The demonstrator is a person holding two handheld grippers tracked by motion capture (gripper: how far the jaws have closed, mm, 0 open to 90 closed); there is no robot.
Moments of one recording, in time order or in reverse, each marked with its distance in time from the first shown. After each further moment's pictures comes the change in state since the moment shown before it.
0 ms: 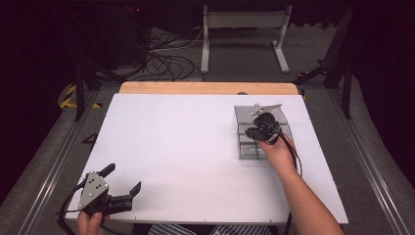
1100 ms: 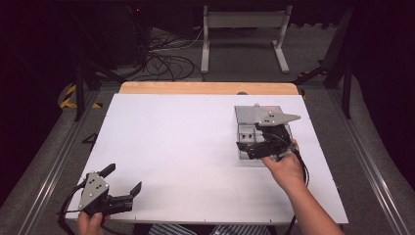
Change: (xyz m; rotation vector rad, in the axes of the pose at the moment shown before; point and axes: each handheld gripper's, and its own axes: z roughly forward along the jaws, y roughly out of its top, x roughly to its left) left arm -0.001 0.000 0.000 -0.003 -0.001 -0.002; right arm 0.055 -0.011 -0.083 -0.280 0.109 -0.111
